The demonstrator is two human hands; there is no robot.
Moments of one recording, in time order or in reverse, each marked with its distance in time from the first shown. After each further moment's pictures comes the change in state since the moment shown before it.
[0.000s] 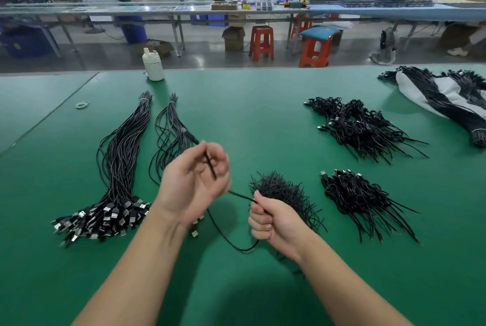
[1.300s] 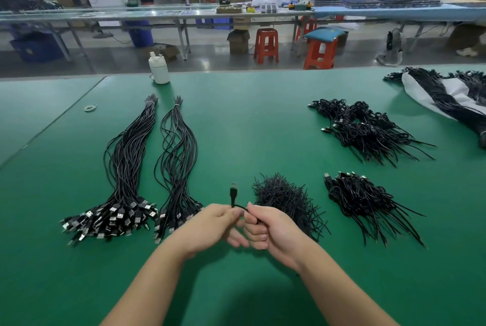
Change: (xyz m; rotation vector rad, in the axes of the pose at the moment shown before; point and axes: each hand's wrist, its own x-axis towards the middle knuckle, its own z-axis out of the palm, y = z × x) left_hand -0.029 -0.055 -0.035 0.972 0.151 -0.487; right_hand -0.002 0.010 0.007 -0.073 -0.088 0.026
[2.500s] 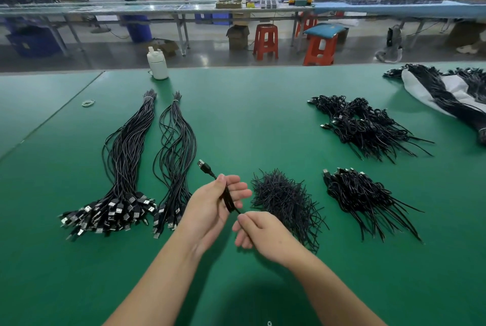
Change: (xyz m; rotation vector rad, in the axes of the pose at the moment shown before) left_hand 0.011 0.016 0.016 -0.880 0.346 0.174; right_hand -0.010 0.007 0.014 -0.845 0.209 -0.054
